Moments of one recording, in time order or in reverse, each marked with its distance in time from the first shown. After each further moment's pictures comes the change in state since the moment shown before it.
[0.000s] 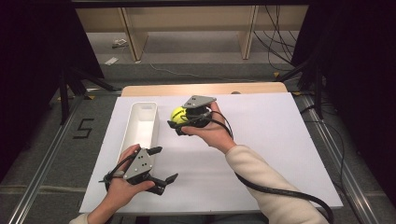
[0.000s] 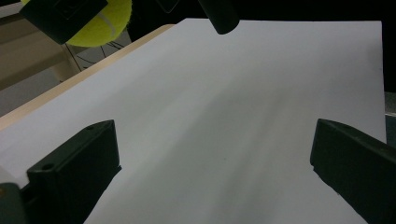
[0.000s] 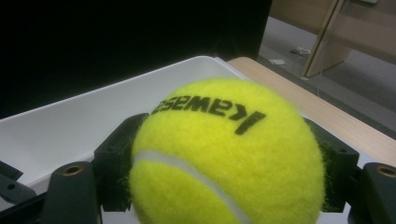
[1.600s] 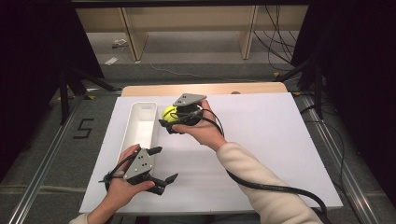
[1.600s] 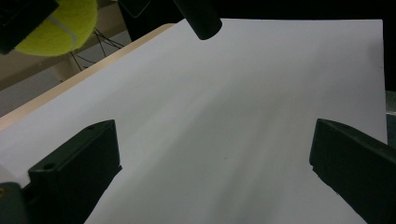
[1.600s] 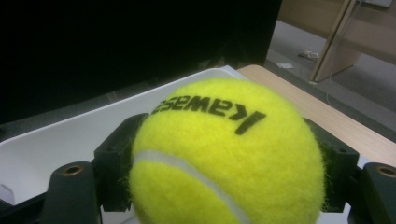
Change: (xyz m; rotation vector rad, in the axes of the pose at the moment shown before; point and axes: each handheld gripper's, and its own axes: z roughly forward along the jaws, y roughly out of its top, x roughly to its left) left arm 0.000 0.000 0.000 0.003 0.002 0.002; right arm 0.010 0.013 0.019 -0.010 0.025 -0.006
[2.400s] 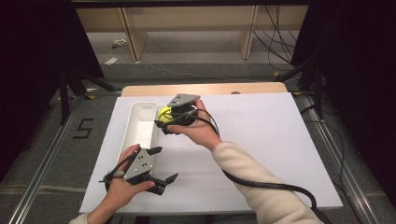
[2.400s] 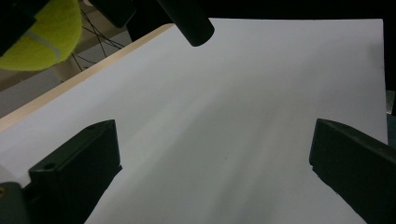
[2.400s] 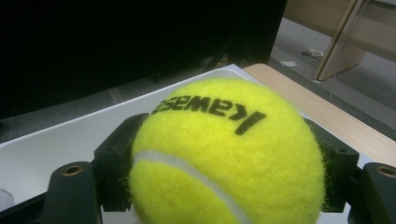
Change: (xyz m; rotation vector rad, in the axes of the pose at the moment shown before) left arm 0.000 0.000 0.000 -0.001 0.002 0.003; right arm 0.007 0.005 0.011 0.022 0.010 -0.014
